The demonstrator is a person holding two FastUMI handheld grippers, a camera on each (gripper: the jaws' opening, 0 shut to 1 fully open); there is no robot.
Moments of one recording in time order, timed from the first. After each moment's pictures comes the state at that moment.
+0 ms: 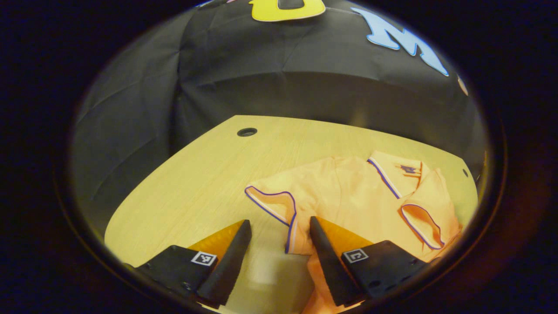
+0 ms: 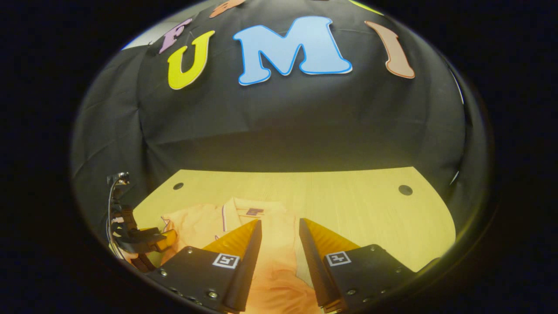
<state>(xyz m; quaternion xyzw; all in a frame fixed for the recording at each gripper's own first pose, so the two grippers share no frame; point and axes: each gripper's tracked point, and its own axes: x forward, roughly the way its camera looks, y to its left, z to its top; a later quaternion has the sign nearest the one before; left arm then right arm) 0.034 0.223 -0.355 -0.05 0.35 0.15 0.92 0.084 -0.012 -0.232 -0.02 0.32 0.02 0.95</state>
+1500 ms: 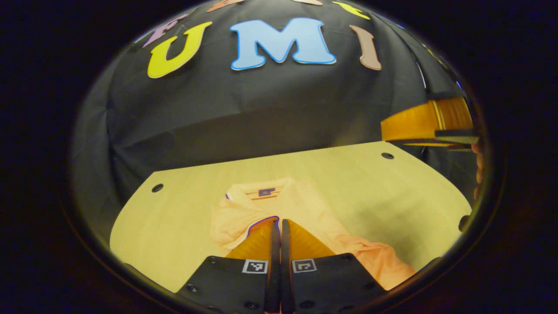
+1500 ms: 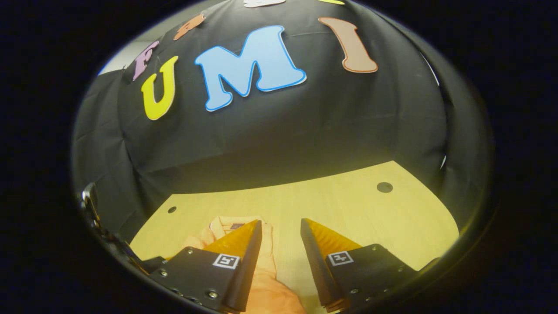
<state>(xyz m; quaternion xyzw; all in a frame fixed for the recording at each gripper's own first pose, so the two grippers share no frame) 0.009 -0.034 -0.249 0.04 0.28 -0.07 0.96 0.083 -0.085 -0.187 0.05 0.29 -0.03 0.96</state>
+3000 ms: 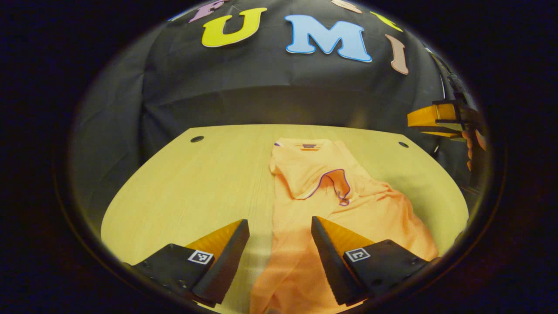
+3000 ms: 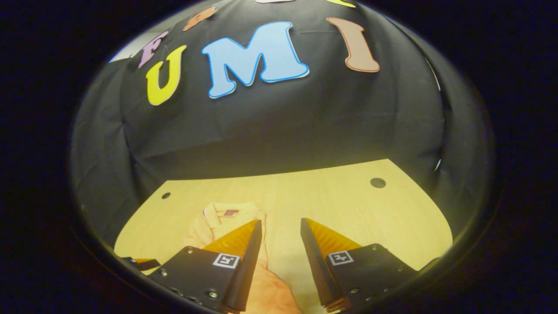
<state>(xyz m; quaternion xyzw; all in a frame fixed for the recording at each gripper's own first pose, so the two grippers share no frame) -0.117 0.091 -0.281 -0.02 0.34 0.01 0.94 0.034 -0.077 -0.218 -0.01 0.32 -0.03 0.95</state>
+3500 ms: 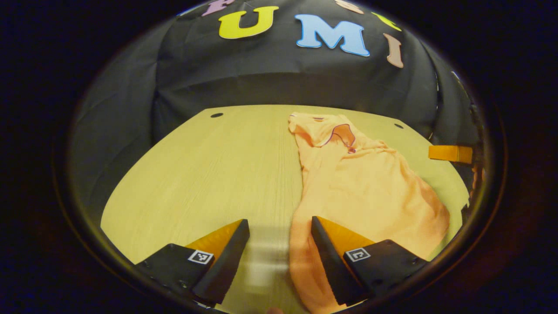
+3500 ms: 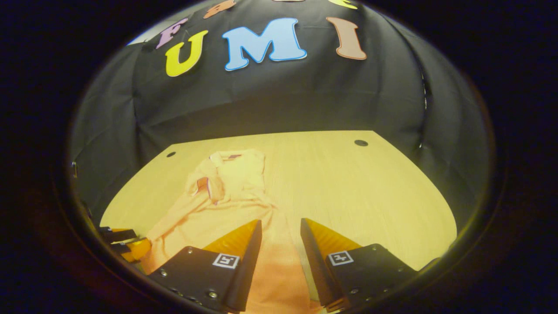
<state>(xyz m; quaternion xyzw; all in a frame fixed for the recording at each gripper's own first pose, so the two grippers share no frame) -0.242 0.125 -0.299 -0.04 0.37 0.01 0.93 -0.142 -0.072 -0.262 -0.04 0.37 -0.03 0.93</state>
